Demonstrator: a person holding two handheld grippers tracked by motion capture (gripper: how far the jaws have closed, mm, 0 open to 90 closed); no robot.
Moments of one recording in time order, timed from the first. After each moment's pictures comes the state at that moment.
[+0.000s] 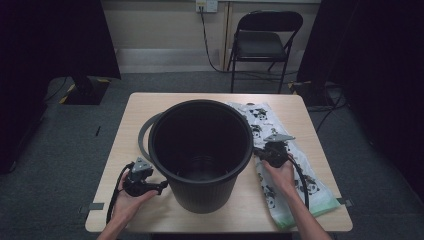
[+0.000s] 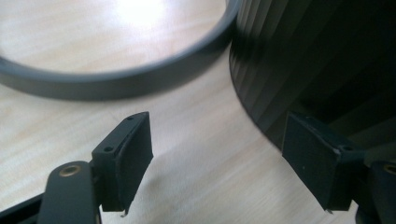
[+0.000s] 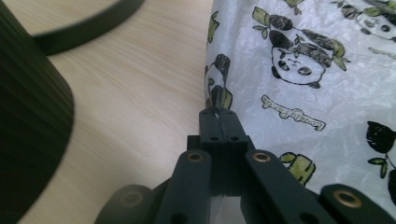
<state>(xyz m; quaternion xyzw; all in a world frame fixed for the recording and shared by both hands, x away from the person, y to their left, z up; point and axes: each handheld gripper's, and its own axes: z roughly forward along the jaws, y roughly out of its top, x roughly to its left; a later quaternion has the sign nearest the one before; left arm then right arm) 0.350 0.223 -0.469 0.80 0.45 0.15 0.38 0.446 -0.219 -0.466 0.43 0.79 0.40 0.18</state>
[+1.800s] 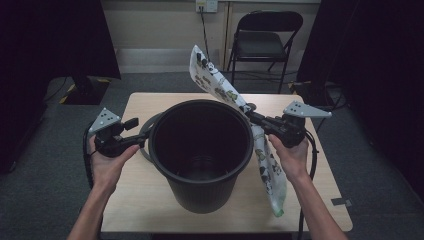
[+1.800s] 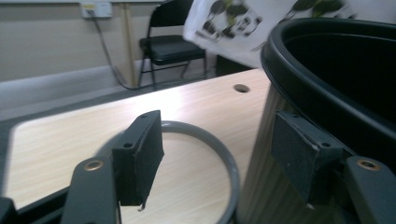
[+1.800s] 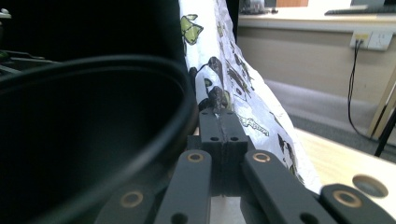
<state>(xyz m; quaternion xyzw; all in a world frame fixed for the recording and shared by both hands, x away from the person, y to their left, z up) 0.367 0.246 -0.310 0.70 0.42 0.25 0.52 0.396 -0.199 -0.293 0.32 0.71 0.59 0.20</state>
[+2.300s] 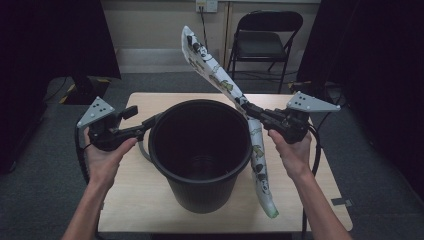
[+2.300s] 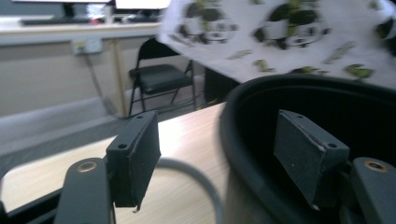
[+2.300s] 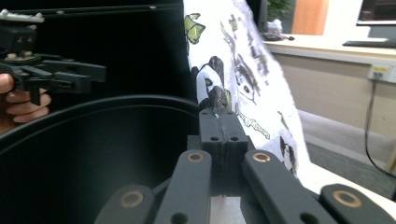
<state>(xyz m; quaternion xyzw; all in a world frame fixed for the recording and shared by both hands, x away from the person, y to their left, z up) 0.353 0.226 -0.268 0.69 0.37 0.26 0.57 0.379 -0.187 -0.256 0.27 0.71 0.62 0.20</state>
